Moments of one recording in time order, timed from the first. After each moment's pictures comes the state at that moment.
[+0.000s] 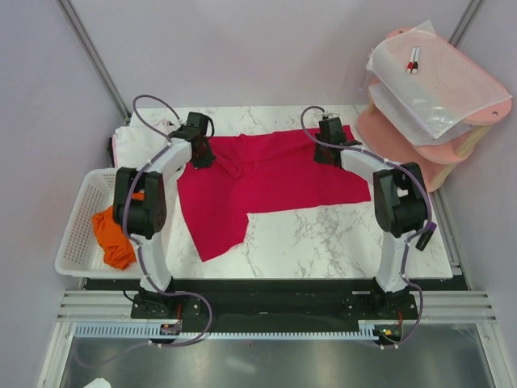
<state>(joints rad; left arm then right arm) -0.21 2.06 1.57 -0.57 -0.17 -0.54 0.29 2.09 1.48 -0.19 0.15 0.34</state>
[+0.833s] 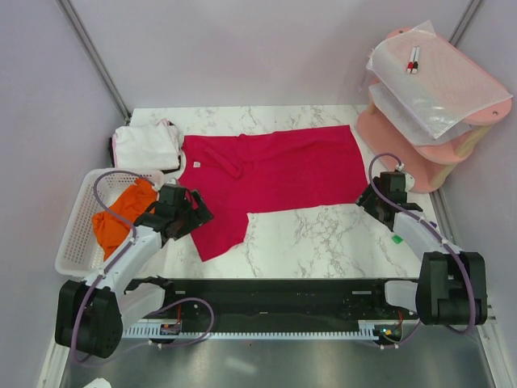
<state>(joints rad) -0.24 1.06 0.58 -0.45 -0.03 -0.71 0.00 1.24 0.60 -0.21 0.11 0.63</state>
